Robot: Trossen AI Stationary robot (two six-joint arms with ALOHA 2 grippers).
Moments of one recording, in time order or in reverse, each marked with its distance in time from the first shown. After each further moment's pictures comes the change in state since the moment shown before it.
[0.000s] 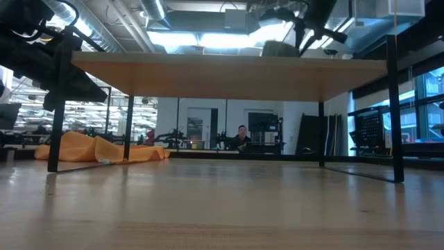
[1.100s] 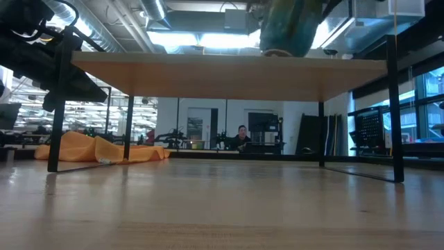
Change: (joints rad) left arm 0.000 0.000 0.000 -0.002 0.001 -0.019; right arm 0.604 -0.001 0.047 -0.292 -0.083 0.579
